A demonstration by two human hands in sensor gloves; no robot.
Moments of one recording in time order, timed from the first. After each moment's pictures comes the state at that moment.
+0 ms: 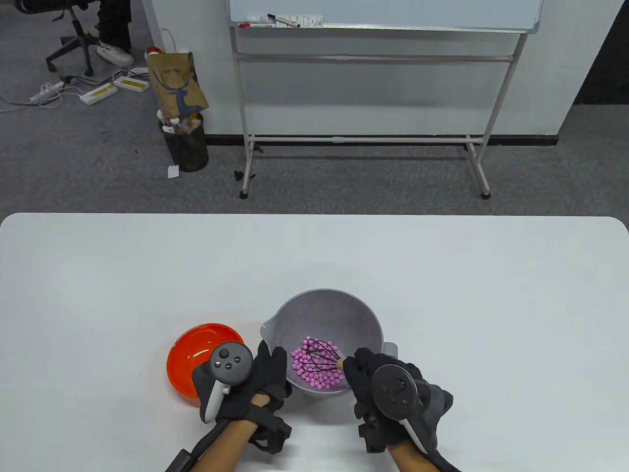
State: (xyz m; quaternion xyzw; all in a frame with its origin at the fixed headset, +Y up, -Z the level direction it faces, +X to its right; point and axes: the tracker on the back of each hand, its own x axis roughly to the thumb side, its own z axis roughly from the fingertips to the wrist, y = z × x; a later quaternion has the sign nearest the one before) left_hand -0.168 -0.740 -0.330 -0.05 0.01 0.40 0.92; right_hand 0.101 -0.657 -0.274 -0.04 -0.21 0.95 0.22
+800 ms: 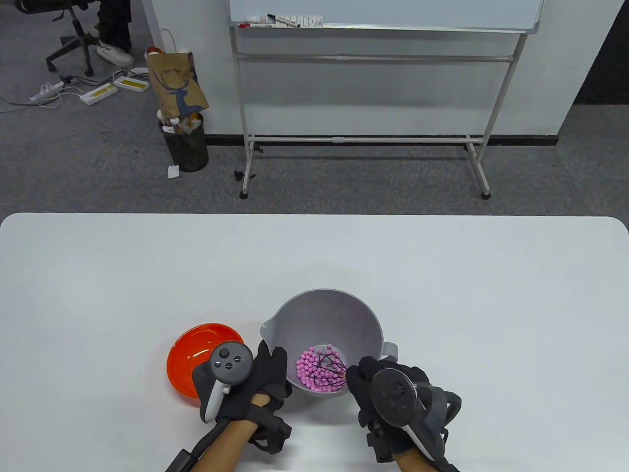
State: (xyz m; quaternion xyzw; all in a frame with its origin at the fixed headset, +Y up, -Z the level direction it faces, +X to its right) left_hand -0.168 -0.740 -0.330 -0.05 0.01 0.40 0.92; right_hand 0.099 -0.641 -0.265 0.00 -0.17 0.96 0.22
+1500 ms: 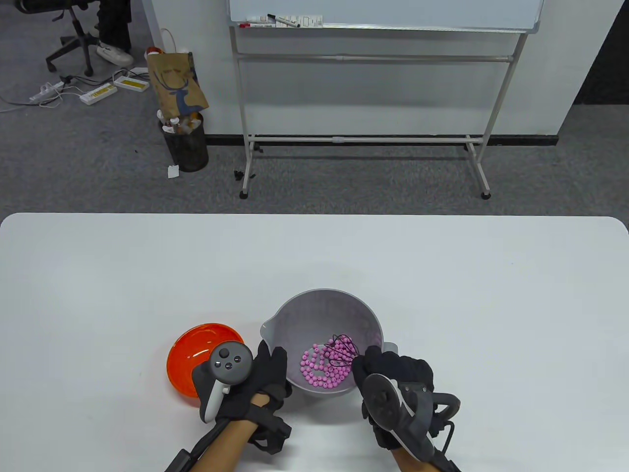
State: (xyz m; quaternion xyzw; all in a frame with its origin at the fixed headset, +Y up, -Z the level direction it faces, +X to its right) left_hand -0.168 -0.740 -0.330 -0.05 0.01 0.40 0.92; right_hand 0.095 -0.636 -0.259 -0.03 -0.26 0.96 0.10
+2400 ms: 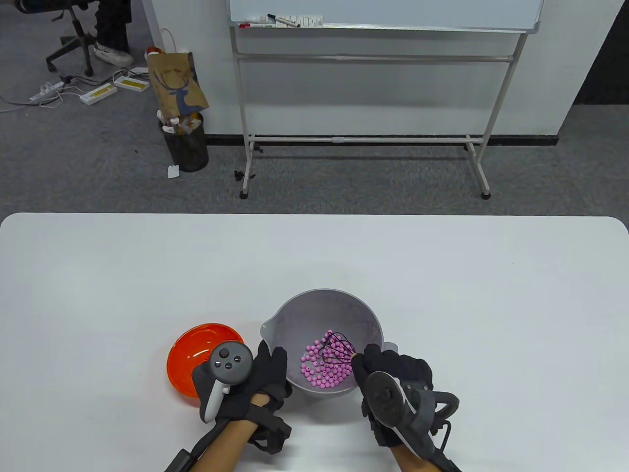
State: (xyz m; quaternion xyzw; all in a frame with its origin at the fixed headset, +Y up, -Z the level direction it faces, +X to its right) left_hand -0.167 -0.740 -0.330 -0.05 0.01 0.40 0.92; right_hand 0.097 -0.644 -0.264 -0.04 -0.27 0.96 0.11
